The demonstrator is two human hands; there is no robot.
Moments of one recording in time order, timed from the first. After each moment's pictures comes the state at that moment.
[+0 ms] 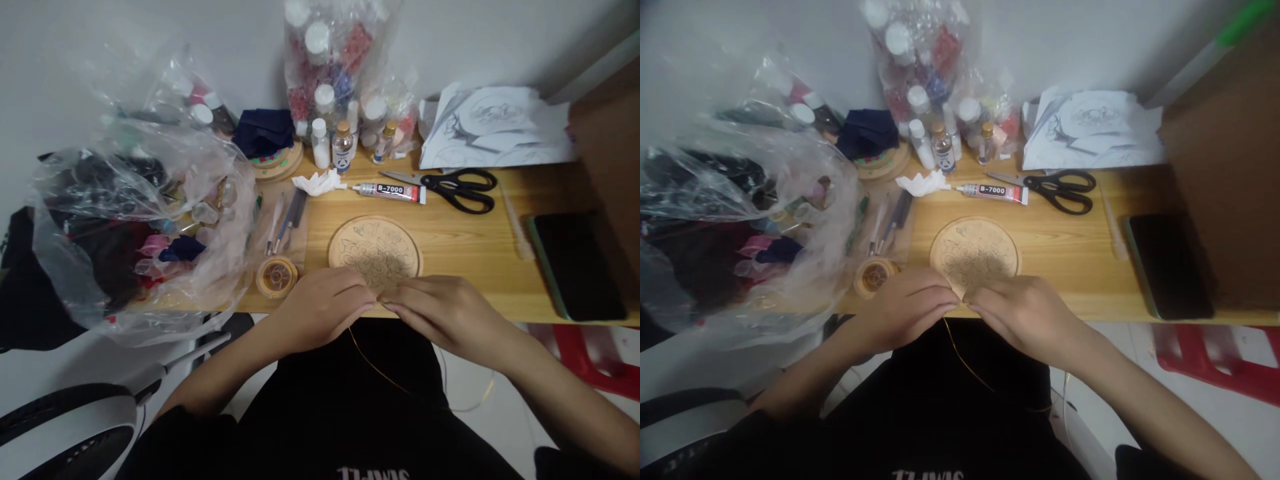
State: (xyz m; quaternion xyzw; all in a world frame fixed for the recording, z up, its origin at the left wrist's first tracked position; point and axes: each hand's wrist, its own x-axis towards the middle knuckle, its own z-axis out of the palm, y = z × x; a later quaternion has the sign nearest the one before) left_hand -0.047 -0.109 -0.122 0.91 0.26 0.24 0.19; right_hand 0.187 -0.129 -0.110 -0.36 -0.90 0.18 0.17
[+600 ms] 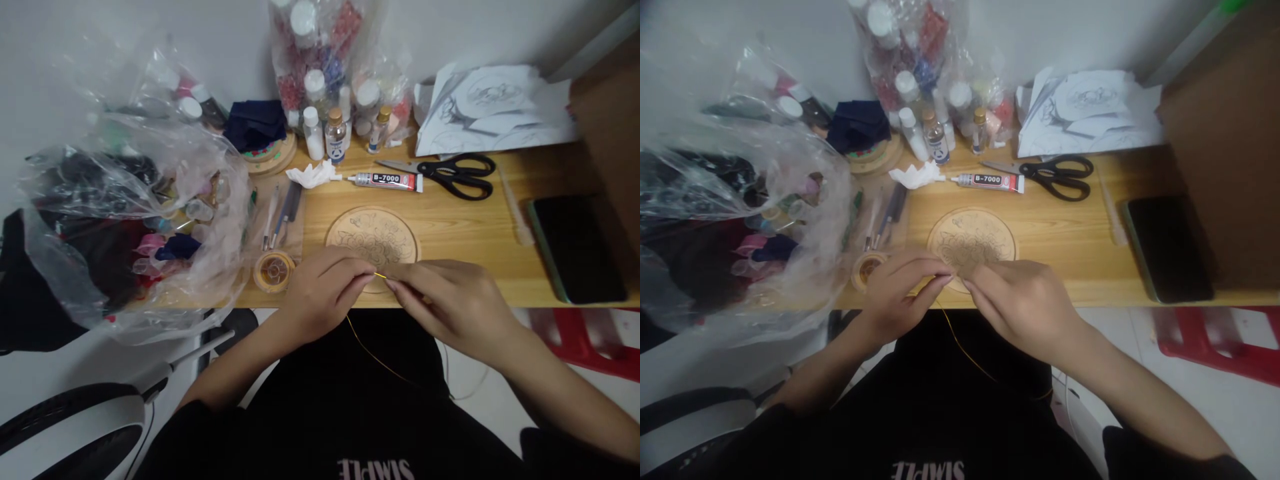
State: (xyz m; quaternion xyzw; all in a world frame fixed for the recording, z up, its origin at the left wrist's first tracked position) left_hand -0.033 -0.114 -0.123 0.85 0.35 0.36 0.17; right_hand 0.175 -0.136 -0.101 -0.43 -0.87 0.07 0.22
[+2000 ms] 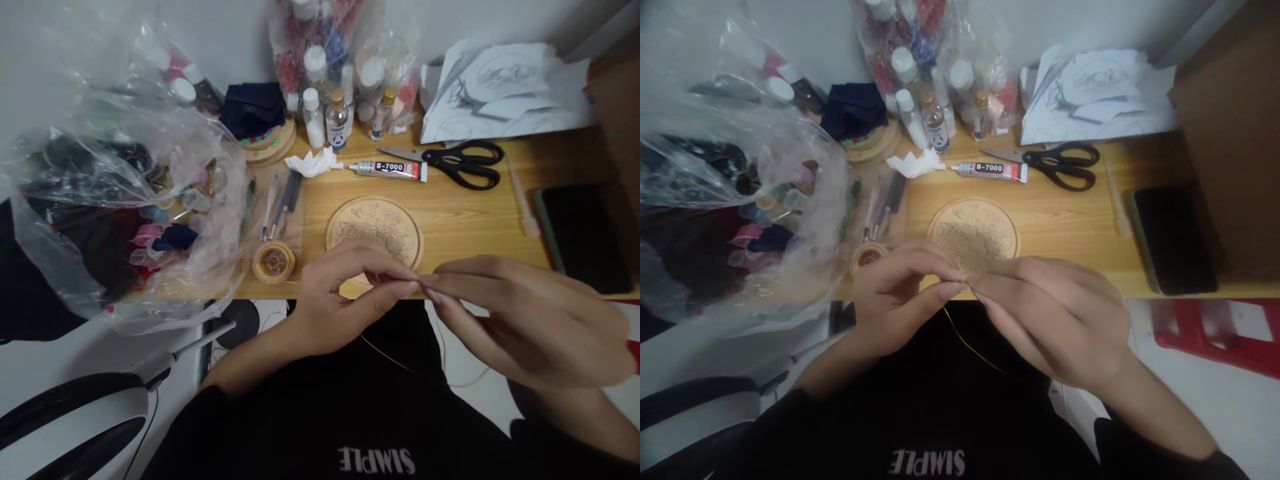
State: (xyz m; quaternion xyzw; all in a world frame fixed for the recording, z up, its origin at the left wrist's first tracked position) left_hand -0.010 -0.121 -0.104 0.67 0.28 0.50 0.47; right_hand 0.185 -0.146 -0.073 -0.39 -0.86 0.03 0.34
